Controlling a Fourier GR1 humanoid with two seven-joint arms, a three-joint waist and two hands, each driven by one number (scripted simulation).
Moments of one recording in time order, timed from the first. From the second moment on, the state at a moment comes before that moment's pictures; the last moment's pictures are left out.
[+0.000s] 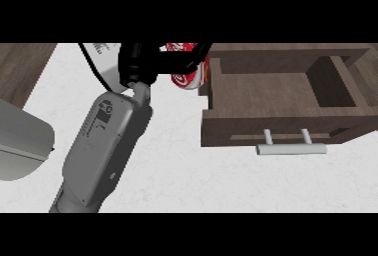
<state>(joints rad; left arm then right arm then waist) -0.85 0.00 -0.07 -1.23 0.24 0.43 0.18 0.46 -0.03 -0.72 -2.28 -0.59 0.49 0.25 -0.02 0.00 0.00</state>
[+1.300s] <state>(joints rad) -1.31 0.00 -0.29 -0.71 0.58 0.64 0.00 0.38 -0.01 -0.66 -2.27 -0.50 0.46 0.26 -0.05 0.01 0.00</state>
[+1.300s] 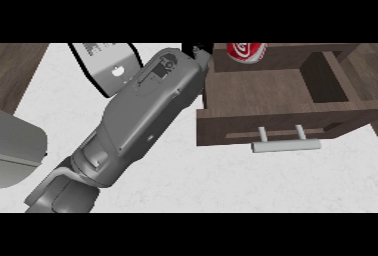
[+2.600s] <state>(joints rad) -1.41 0.00 -0.57 -0.48 0.88 0.77 -0.09 0.35 -0.03 -0.65 -2.31 -0.54 0.44 0.33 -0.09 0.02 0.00</state>
